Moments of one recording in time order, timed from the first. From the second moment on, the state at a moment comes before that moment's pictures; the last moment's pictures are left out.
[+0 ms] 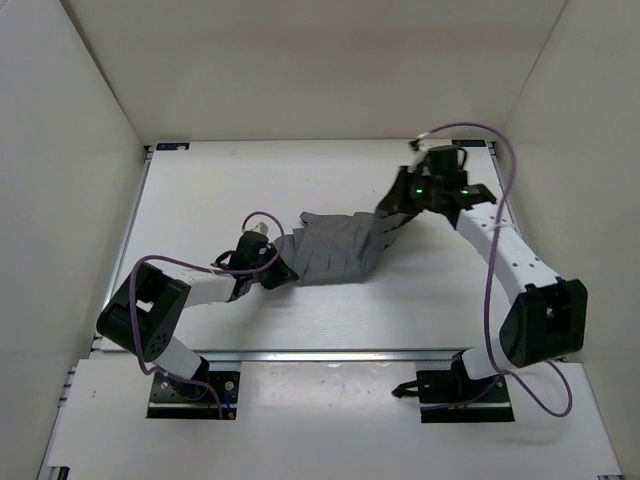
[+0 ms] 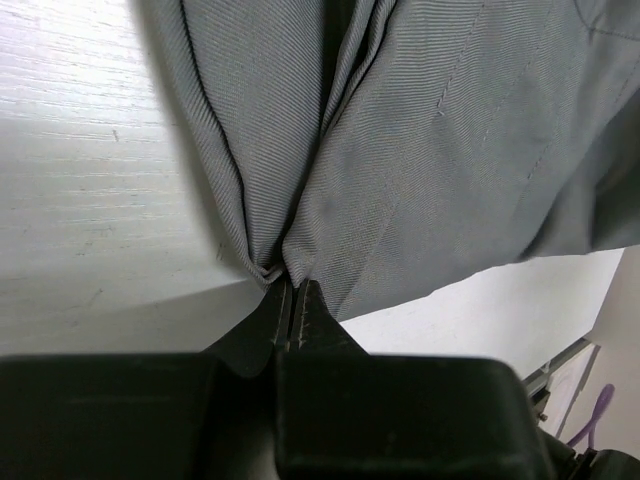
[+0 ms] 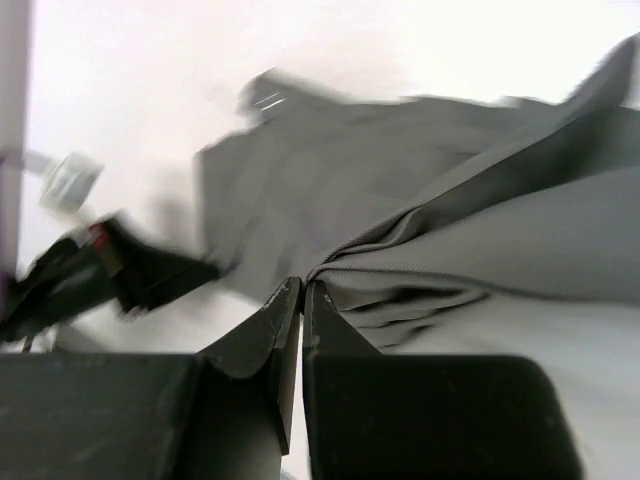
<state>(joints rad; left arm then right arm) -0.50 1.54 0.56 0.21 0.16 -0.90 0.17 1.42 1.23 -0.49 -0.38 0.38</state>
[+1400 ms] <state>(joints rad) -0.21 0.72 0.29 -0.13 0.31 -0.86 0.45 1.22 1.06 -0.16 -0.50 0.48</state>
